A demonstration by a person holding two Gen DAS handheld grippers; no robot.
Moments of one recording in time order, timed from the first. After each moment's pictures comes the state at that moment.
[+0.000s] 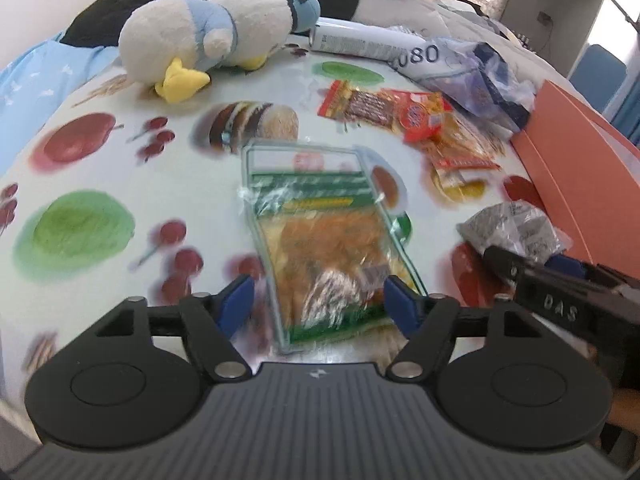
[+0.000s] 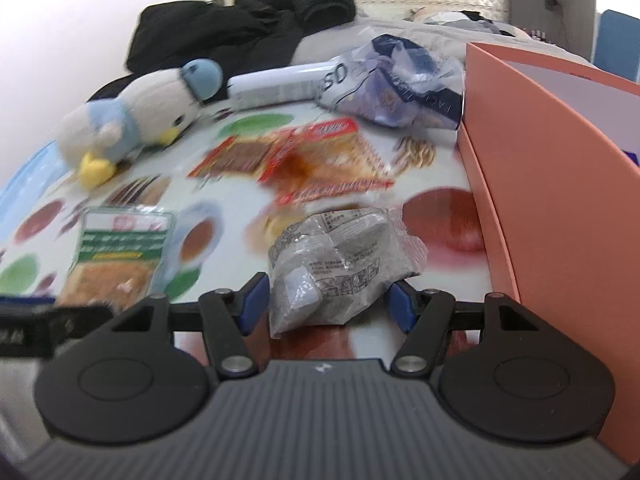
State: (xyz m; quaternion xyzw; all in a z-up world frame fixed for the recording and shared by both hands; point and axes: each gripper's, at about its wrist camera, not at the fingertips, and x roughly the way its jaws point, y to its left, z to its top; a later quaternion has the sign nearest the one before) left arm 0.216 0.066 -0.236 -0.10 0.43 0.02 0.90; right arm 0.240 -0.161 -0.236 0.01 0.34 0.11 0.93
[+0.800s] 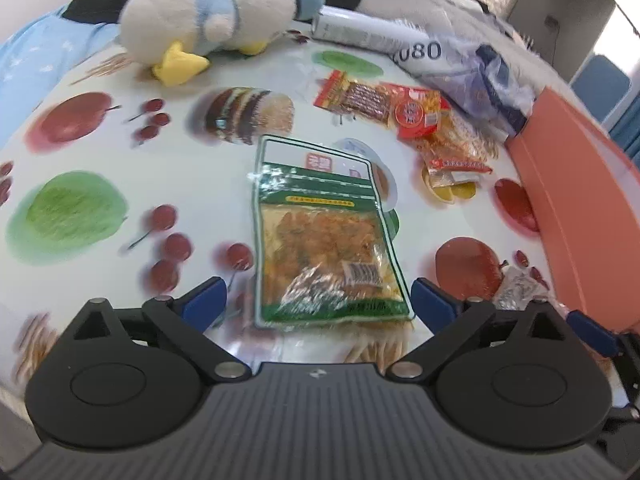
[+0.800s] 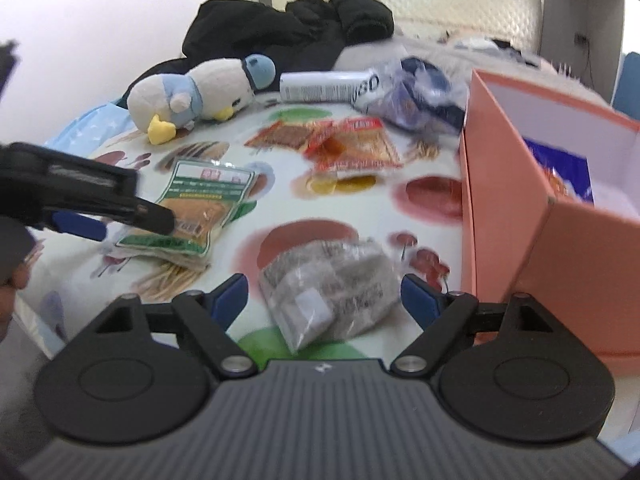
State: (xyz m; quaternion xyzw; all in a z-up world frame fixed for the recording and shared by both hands) left arm 0.233 0.064 -0.231 -0.13 0.45 0.01 0.88; right arm 0.159 -0.172 -0.215 -0.04 0.31 0.15 0.94
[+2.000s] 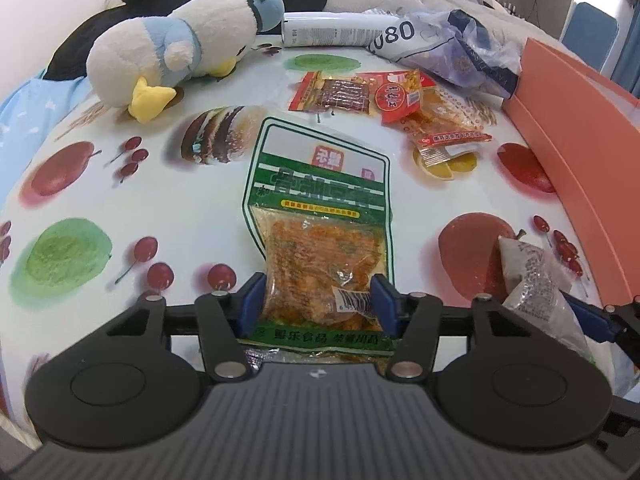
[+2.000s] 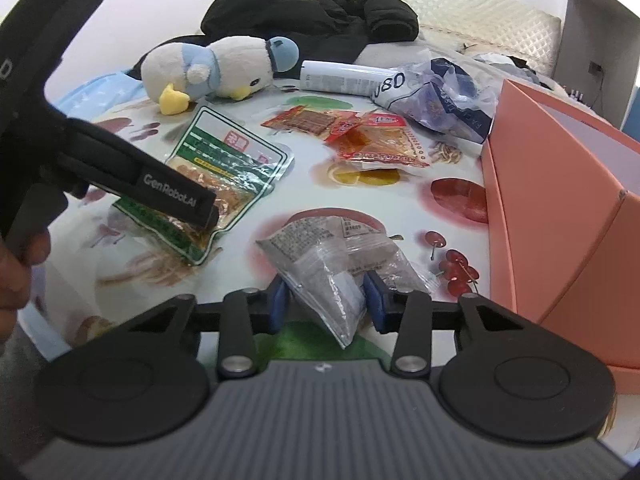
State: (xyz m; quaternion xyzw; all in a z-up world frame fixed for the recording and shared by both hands) left arm 0.231 0.034 -0.242 -0.03 0.44 0.01 0.90; right arm 0.158 -0.146 -0.234 -0.09 0.31 0.16 0.93
